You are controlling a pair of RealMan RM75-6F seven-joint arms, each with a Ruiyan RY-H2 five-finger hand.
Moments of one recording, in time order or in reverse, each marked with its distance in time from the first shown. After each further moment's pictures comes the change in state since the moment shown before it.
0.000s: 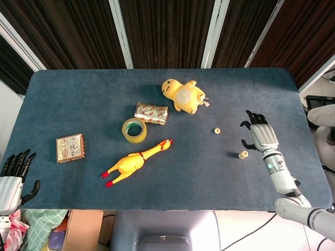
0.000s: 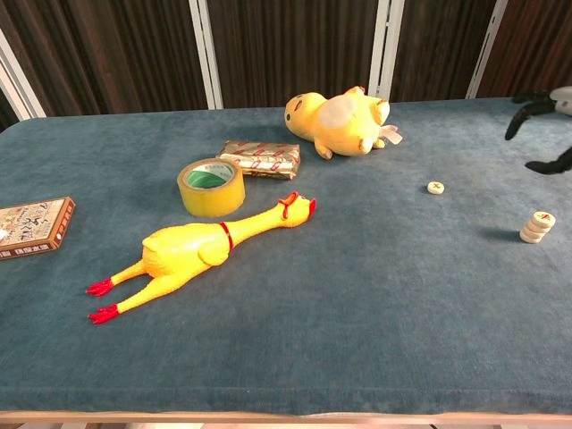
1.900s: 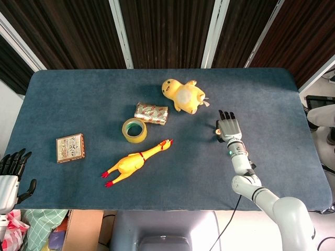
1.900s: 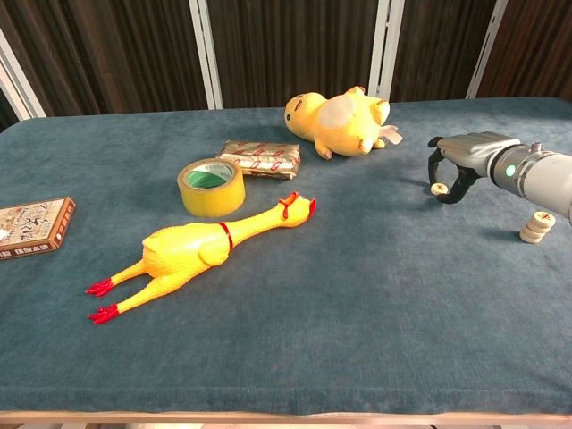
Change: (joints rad) left arm 0.001 0.014 -0.009 -0.001 -0.038 -0.014 -0.004; right arm 0.261 -0.454 0.069 0.598 0.168 -0.257 -0.245
